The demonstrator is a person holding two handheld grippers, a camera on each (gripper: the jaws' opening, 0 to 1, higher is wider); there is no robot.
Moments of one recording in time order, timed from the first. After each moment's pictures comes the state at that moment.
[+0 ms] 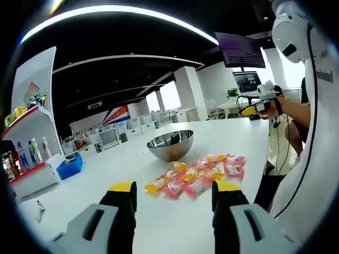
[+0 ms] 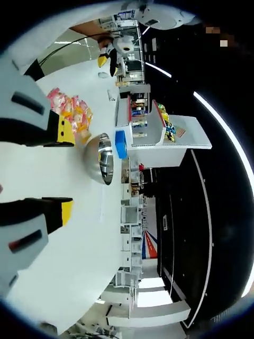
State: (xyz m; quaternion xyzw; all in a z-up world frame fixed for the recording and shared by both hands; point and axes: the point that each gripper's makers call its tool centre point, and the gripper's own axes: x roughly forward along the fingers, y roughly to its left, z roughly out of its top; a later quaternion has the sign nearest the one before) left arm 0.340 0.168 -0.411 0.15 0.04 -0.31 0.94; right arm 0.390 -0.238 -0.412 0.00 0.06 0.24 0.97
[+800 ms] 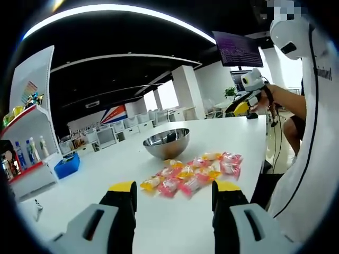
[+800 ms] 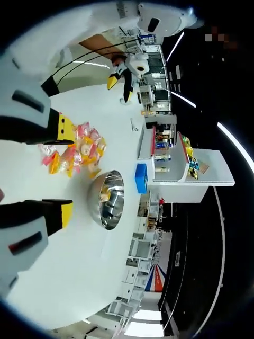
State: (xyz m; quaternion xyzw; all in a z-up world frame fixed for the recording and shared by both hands) left arm 0.336 0.163 -0.419 0.14 0.04 -0.32 0.93; right arm 0.398 -0.134 -0.407 -0.08 0.15 0.37 0.91
